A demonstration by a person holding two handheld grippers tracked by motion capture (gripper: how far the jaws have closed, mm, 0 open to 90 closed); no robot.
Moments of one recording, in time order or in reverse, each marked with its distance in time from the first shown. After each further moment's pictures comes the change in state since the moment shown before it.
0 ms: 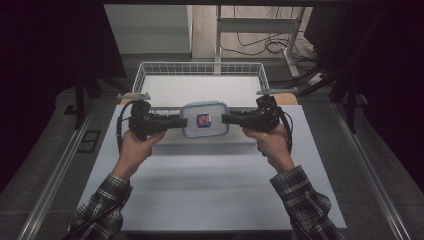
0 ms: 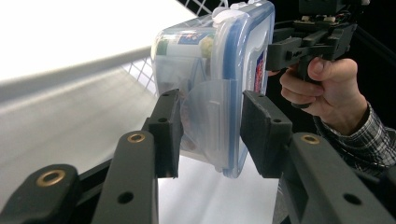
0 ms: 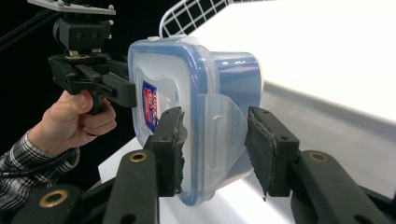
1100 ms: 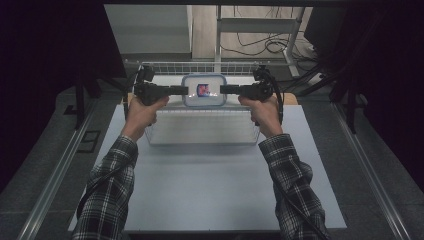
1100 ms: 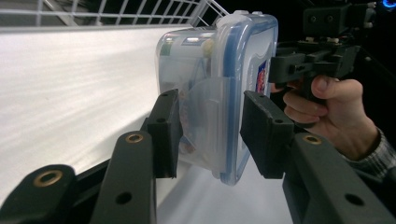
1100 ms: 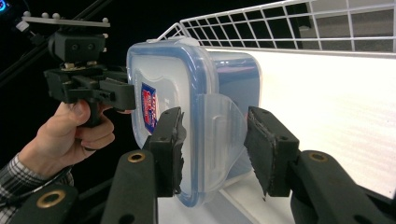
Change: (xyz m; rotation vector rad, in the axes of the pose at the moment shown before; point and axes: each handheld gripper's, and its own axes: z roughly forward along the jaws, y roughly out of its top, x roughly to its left) left arm 0.059 0.063 0.018 -0.016 0.046 -0.067; right arm -0.057 0.055 0.032 -0.040 -0.015 0.104
